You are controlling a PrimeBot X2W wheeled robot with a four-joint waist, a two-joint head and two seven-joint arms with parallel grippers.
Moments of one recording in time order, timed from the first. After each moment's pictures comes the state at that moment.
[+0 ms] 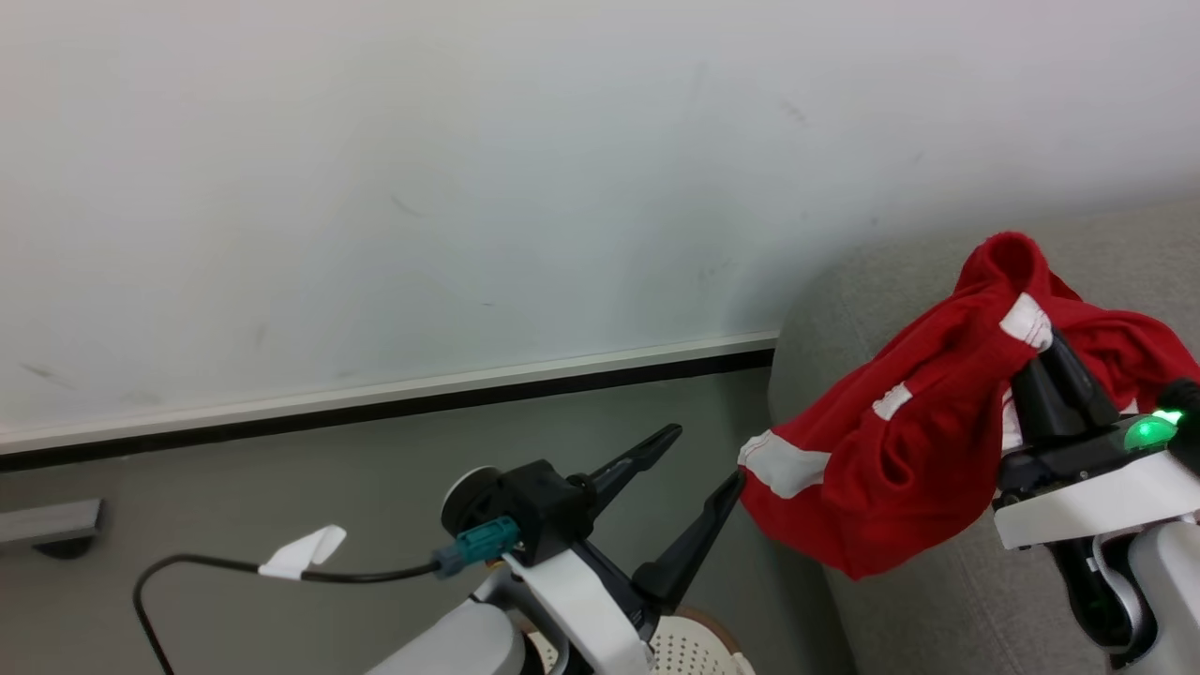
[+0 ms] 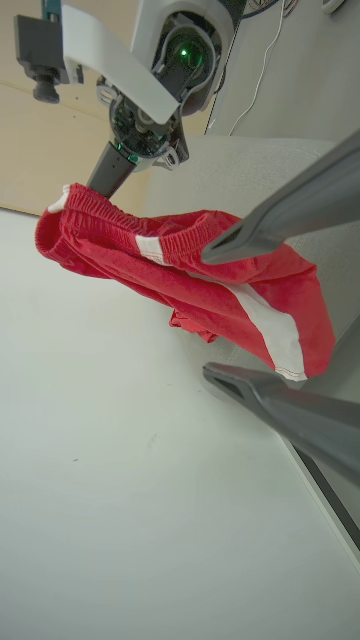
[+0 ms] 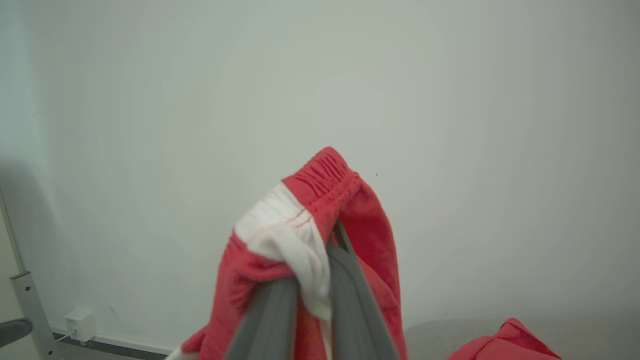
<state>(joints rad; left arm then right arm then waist) -0.53 0.27 -0.90 0.15 -0.61 0.00 -0.20 -0.42 -0.32 0.33 0.23 0.62 0.13 -0.26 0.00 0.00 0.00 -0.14</state>
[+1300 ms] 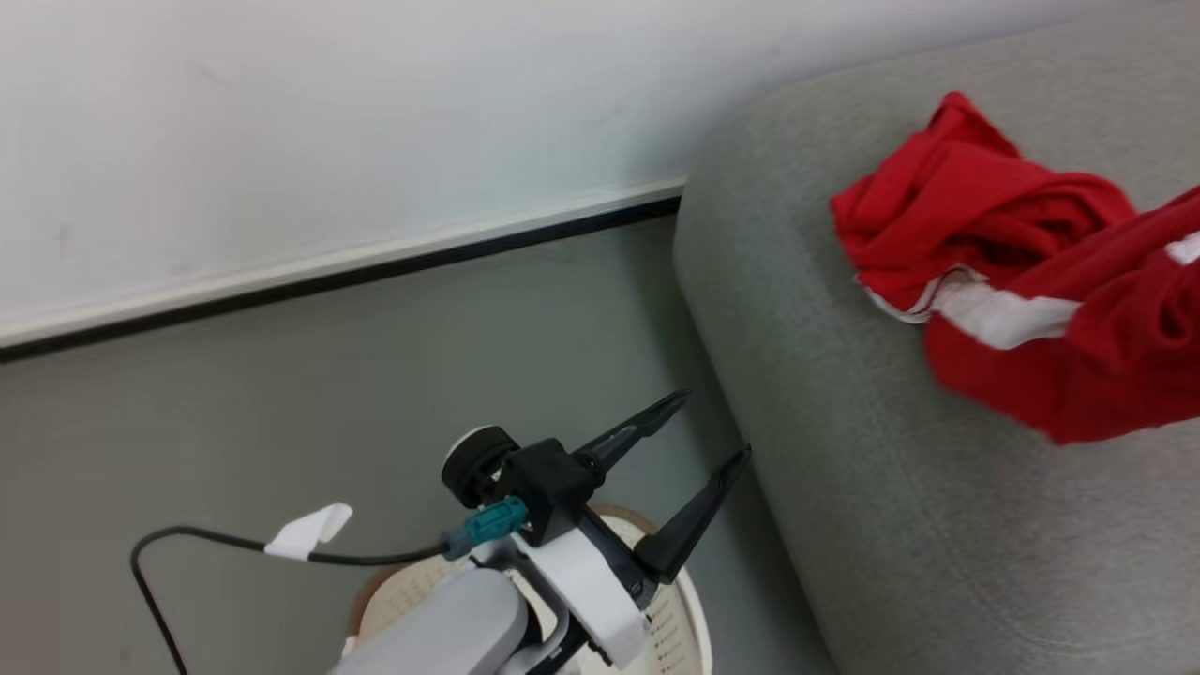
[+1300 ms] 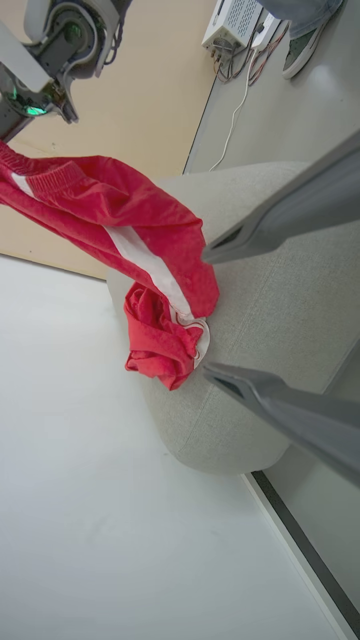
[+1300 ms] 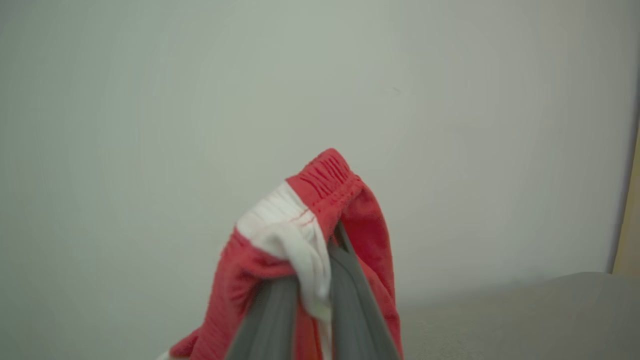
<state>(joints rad) -0.59 0.25 -0.91 0.22 -0.52 -0.05 -0.26 -0.46 -0.47 0.01 0.14 0.66 0.13 -0.26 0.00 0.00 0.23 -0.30</state>
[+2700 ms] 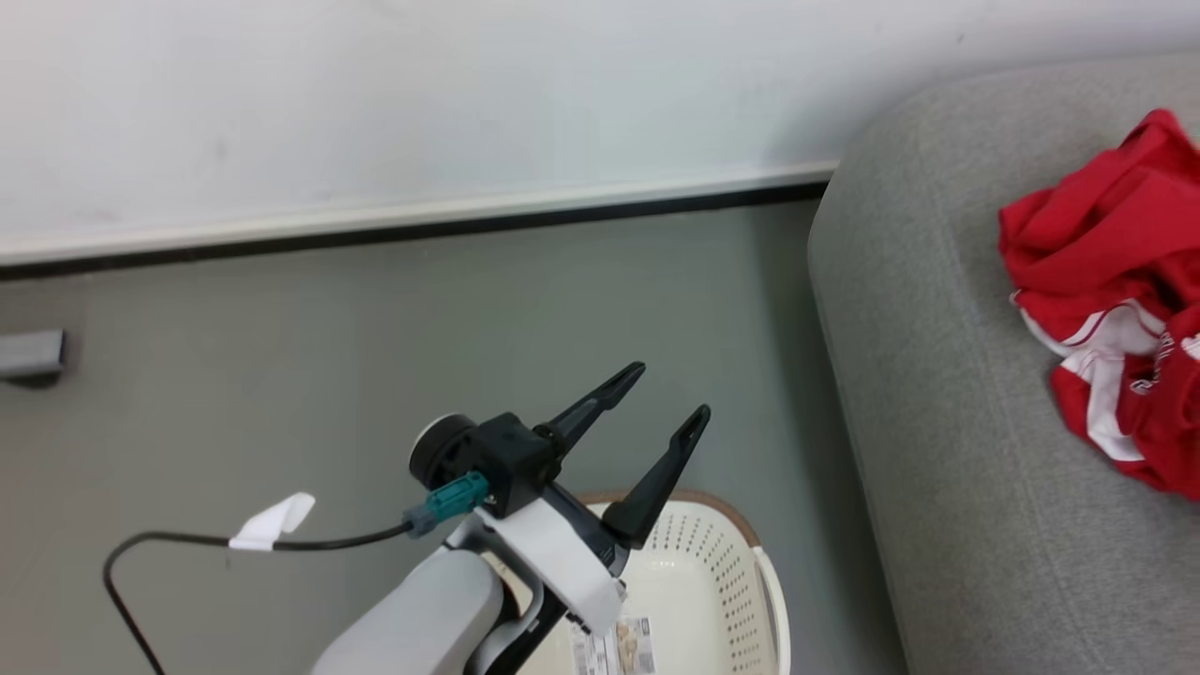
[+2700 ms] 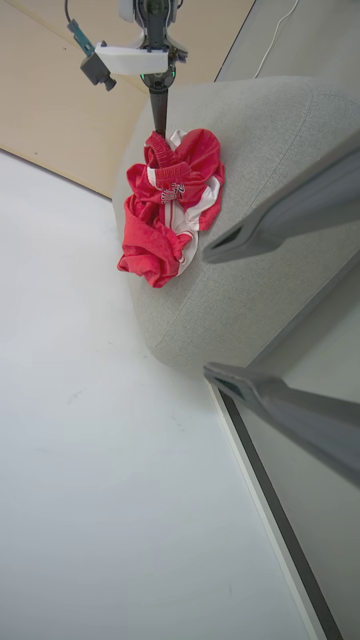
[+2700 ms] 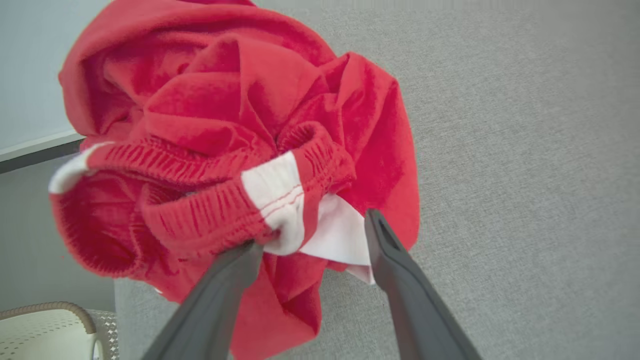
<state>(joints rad) -0.59 0.23 -0.81 0.26 -0.51 -0.06 -0.26 -0.55 -0.74 0.32 0.74 0.96 0.13 0.22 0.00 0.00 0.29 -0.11</state>
